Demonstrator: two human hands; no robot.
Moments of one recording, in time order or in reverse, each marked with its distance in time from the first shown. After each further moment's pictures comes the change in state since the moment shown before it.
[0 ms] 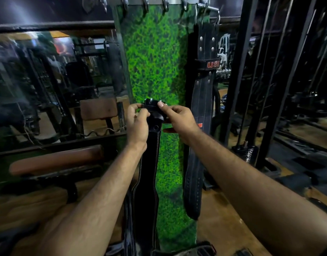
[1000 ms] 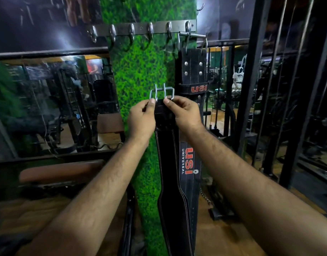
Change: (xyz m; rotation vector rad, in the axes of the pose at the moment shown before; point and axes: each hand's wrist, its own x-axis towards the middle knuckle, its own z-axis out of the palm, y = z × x) left_hand 0.022 0.027 0.114 0.308 0.070 0.270; right_hand 0.065 -0.046 -0.081 0.218 -0.022 -0.322
